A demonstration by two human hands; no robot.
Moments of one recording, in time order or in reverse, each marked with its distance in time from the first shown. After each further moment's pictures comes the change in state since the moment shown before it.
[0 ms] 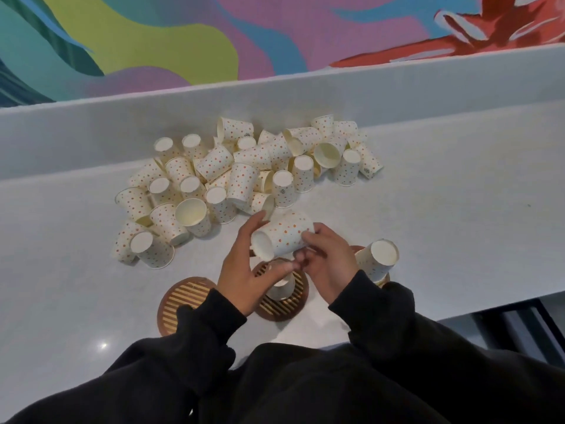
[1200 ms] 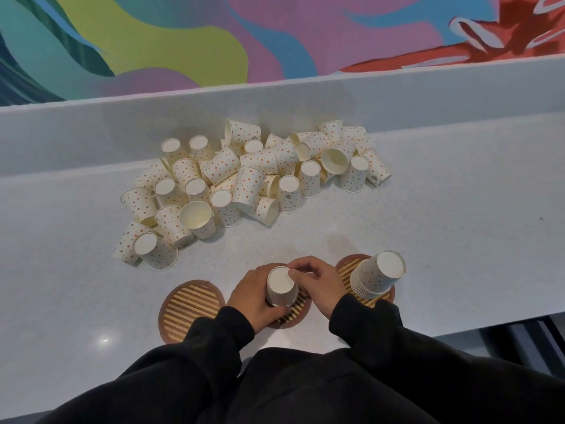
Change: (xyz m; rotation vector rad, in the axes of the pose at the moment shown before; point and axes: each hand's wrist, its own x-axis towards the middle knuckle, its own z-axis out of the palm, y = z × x) left_hand -0.006 -0.070 0.022 0.452 -0.295 -0.165; right_hand 0.026 0.051 -0.037 -0.704 0.065 -0.053
